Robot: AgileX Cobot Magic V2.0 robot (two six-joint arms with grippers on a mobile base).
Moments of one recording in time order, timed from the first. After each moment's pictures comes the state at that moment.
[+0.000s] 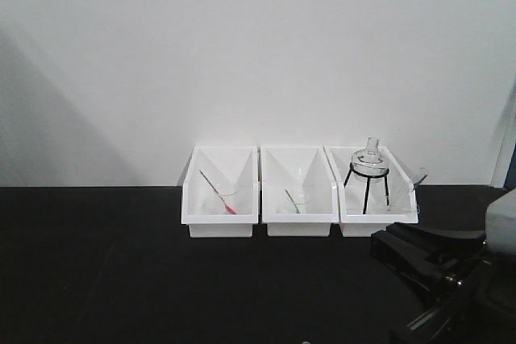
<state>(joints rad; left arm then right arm) -0.07 -0.01 0.03 -0.02 0.01 0.05 0.56 0.90 -0.70 0.34 0.04 -0.34</state>
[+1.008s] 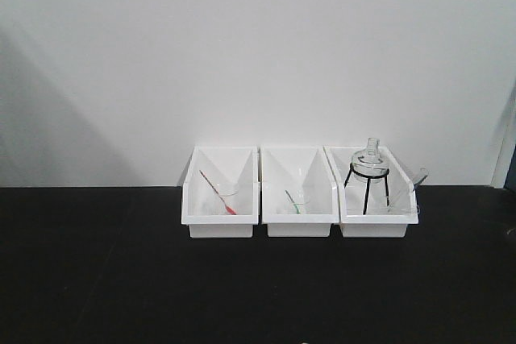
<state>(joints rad) -0.07 -0.01 0.03 -0.02 0.01 0.05 -0.06 -0.01 0.03 0.01 0.12 0.03</state>
